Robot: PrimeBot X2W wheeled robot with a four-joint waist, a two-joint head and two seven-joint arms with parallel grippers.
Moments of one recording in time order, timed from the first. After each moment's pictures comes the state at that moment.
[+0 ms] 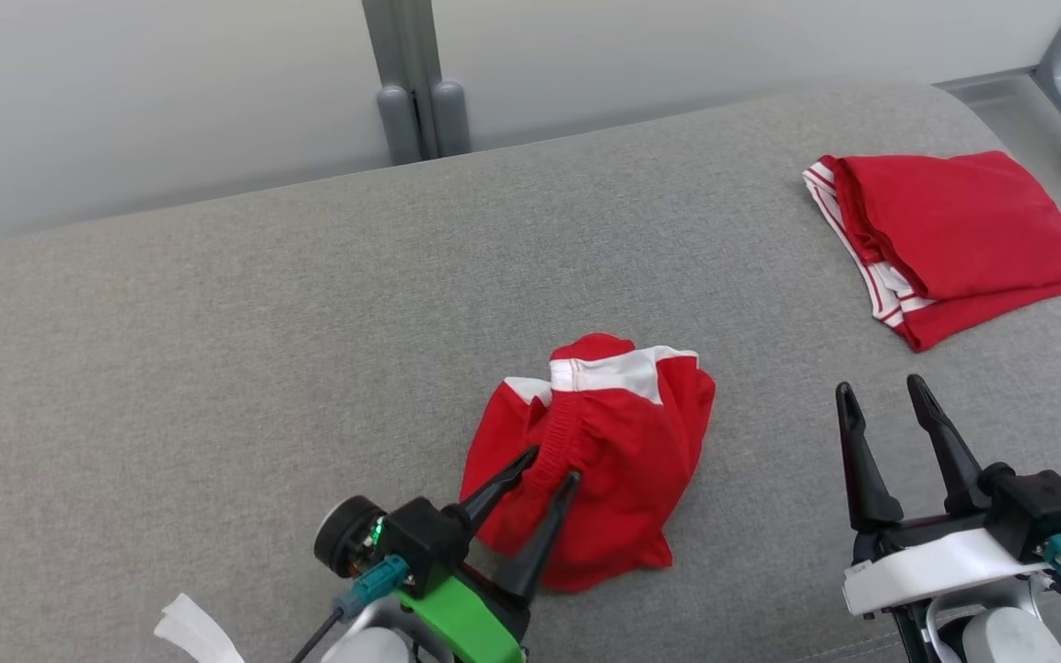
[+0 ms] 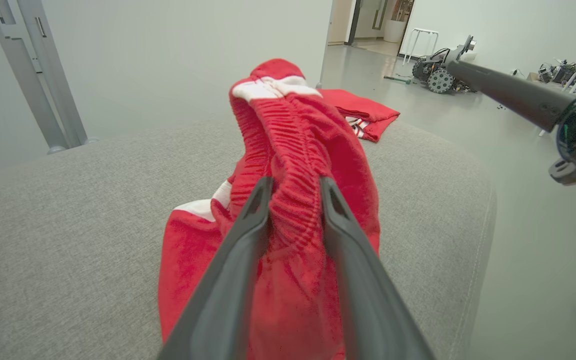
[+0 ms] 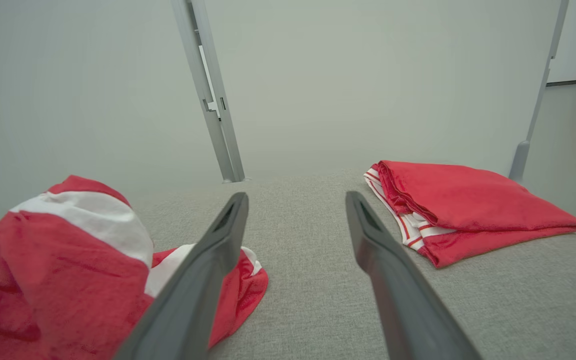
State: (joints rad) left arm -0.27 0.19 -0.75 0.30 -0.45 -0.13 -0.26; right arm 0.00 -0.10 0.04 0.07 0.22 0.13 -0.26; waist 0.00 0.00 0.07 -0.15
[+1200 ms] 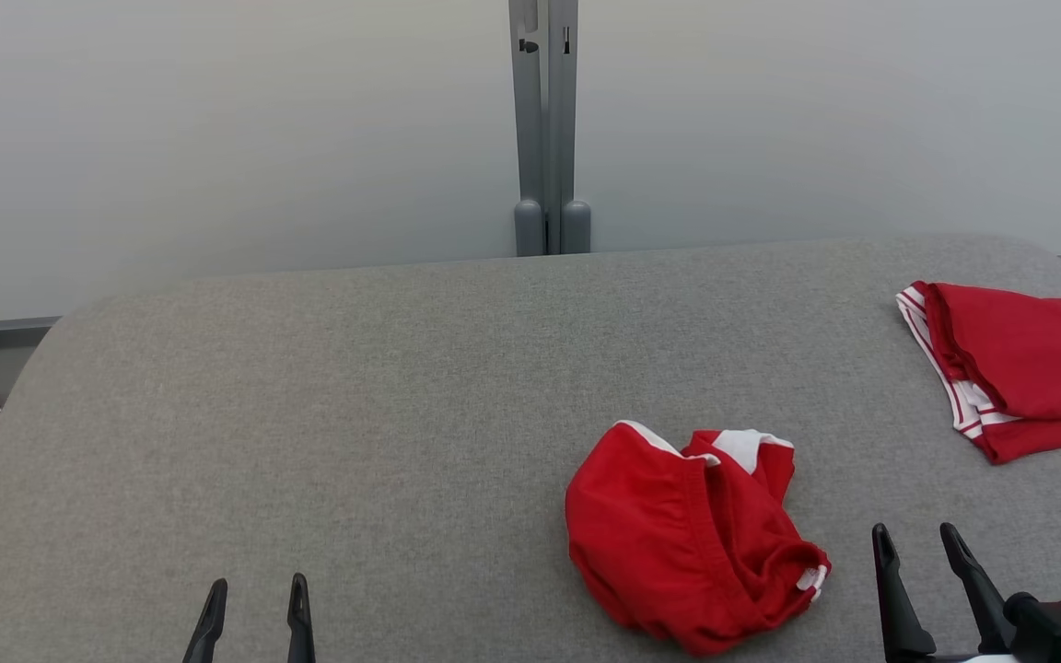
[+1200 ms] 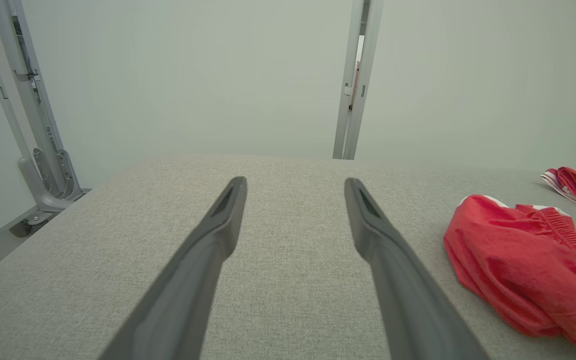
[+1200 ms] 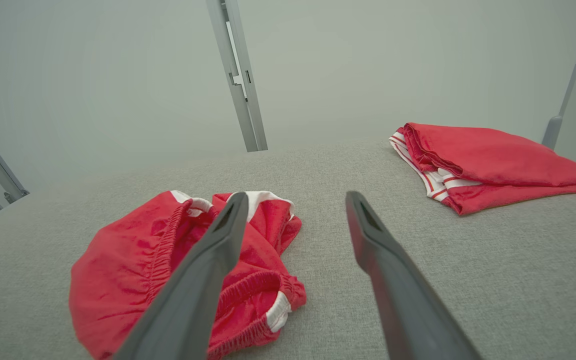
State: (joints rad) left arm 0.34 0.05 -0.08 -0.07 -0.17 -0.02 -0.26; right arm 0.23 -0.09 -0.03 0.11 0.23 0.13 -0.26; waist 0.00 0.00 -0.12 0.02
